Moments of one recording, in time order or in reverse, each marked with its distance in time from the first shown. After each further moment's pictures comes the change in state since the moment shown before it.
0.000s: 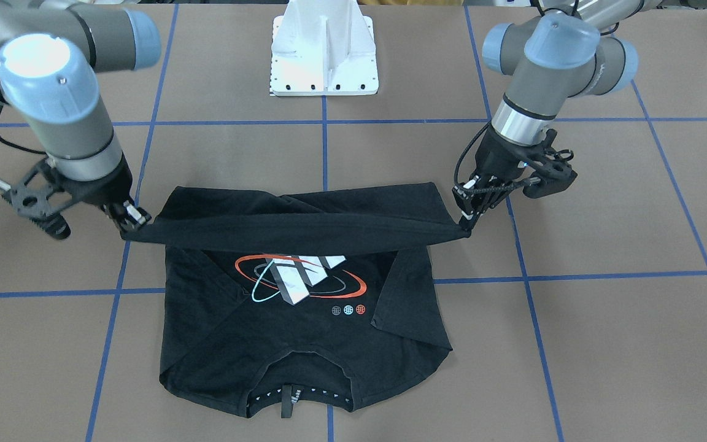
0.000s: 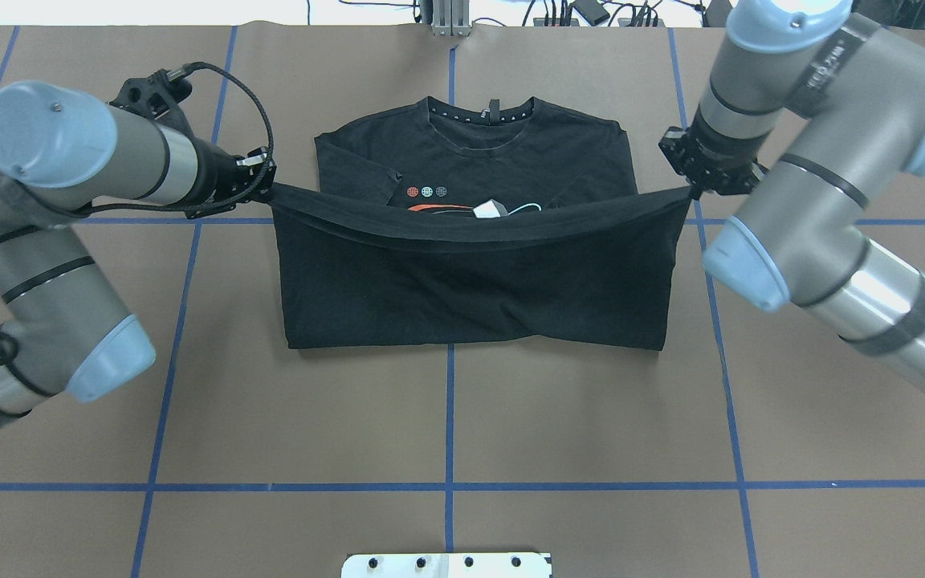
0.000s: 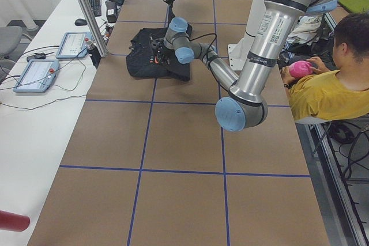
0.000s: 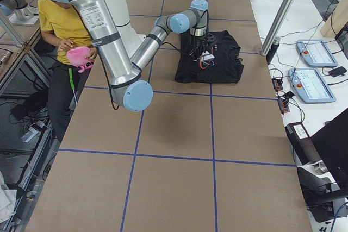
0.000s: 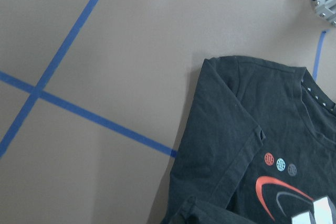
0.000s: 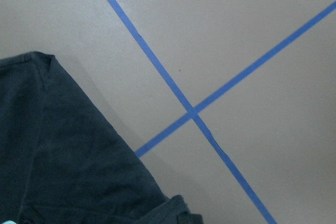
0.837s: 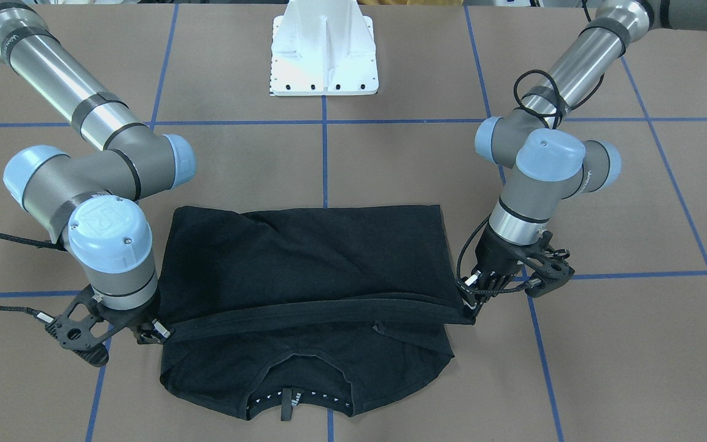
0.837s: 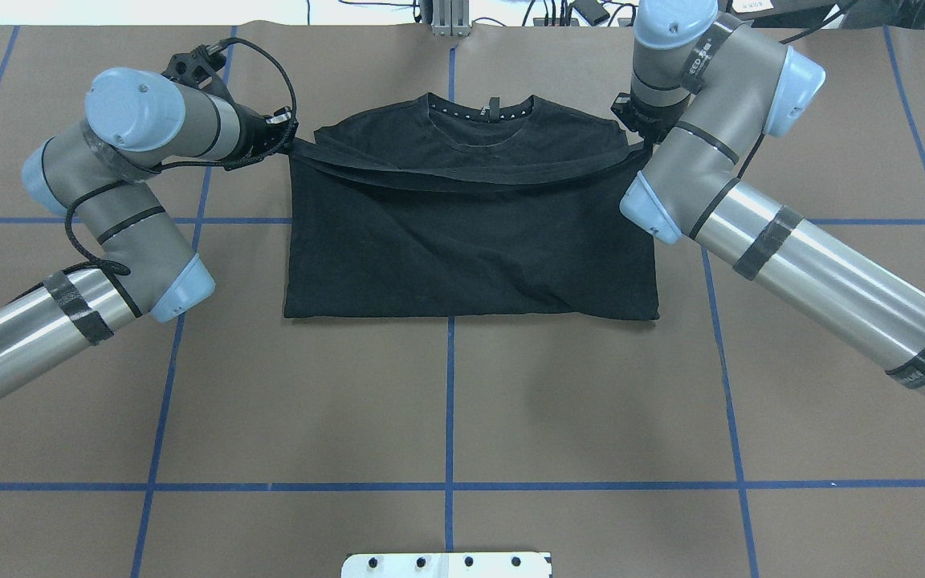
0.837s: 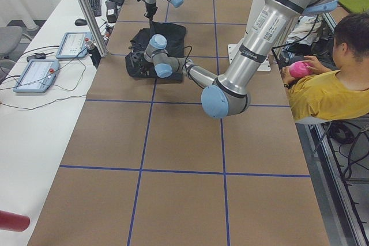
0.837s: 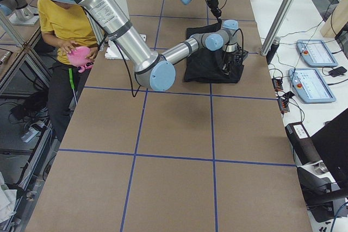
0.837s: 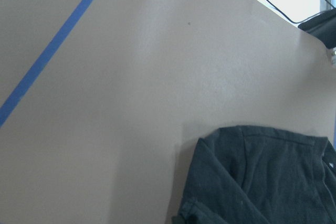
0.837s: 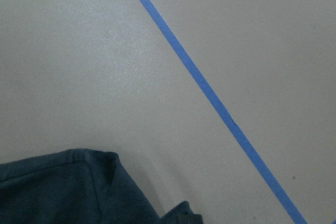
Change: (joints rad) left arm -0.040 -0.169 0.475 -0.343 0.071 -0.001; right arm -0.018 0.194 -0.511 0.330 -0.151 -0.025
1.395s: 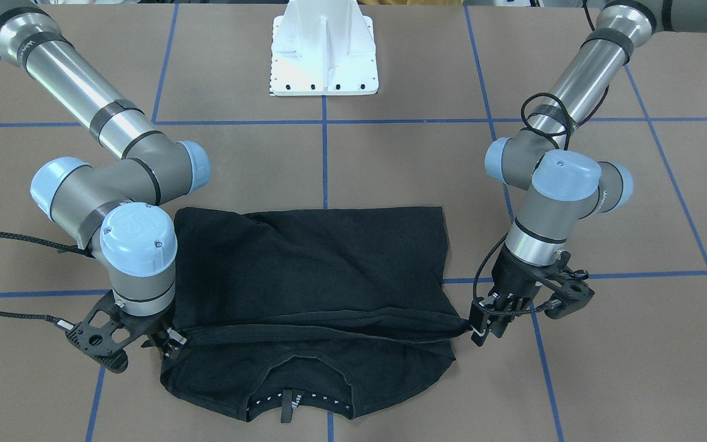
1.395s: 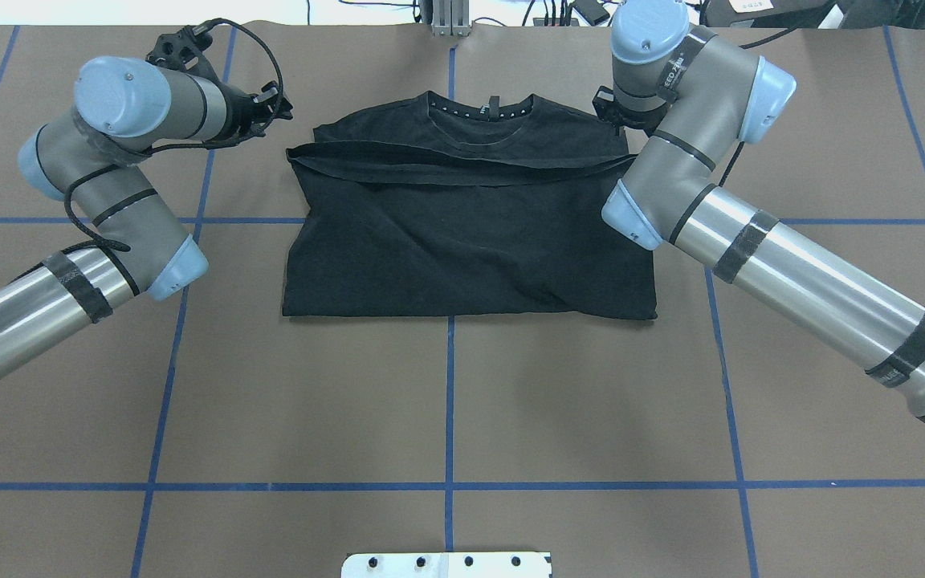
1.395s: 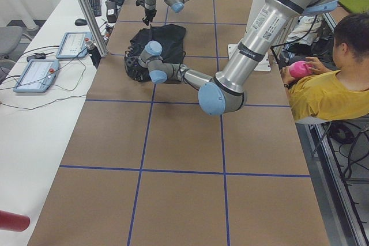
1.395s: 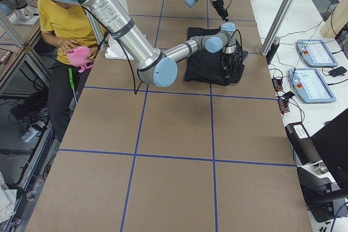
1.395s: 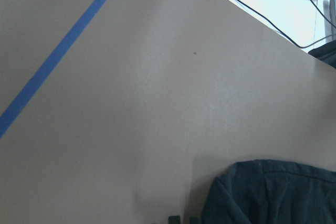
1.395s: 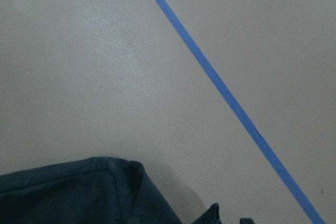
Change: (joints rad) left arm -0.042 -0.030 0.086 -0.101 0.019 0.039; right arm -0.017 0.026 -0.021 0.034 -0.060 0.014
